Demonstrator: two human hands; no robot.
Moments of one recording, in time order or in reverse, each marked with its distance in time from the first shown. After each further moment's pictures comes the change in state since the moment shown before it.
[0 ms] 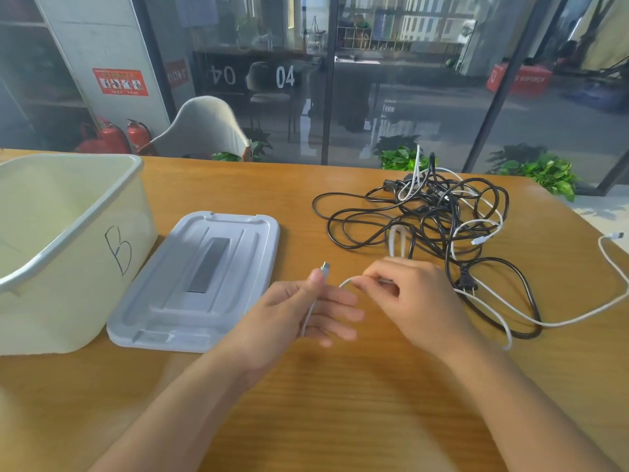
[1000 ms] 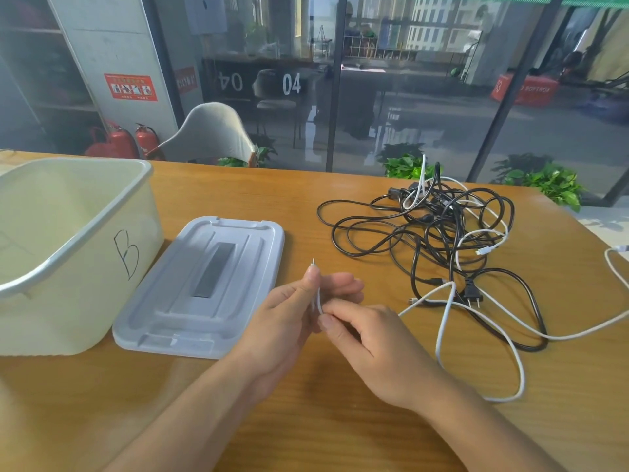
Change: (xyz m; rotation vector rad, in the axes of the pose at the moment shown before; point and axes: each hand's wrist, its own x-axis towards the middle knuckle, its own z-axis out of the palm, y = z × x) left_hand 0.006 -0.008 0.006 -0.239 0.124 0.136; right_hand -0.016 -0.050 0.021 0.316 -0.301 0.023
